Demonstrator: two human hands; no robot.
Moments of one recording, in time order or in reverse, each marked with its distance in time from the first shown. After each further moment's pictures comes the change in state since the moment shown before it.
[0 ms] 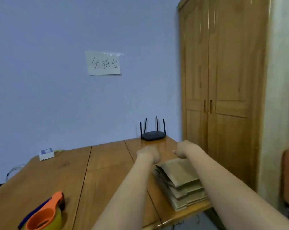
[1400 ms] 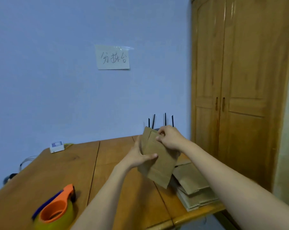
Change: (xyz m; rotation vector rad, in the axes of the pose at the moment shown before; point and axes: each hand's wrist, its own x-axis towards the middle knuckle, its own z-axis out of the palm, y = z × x) left_hand -0.034 -0.104 0.010 -0.848 0.134 0.102; right_hand -0.024 -0.086 -0.025 0.565 0.212 -0.381
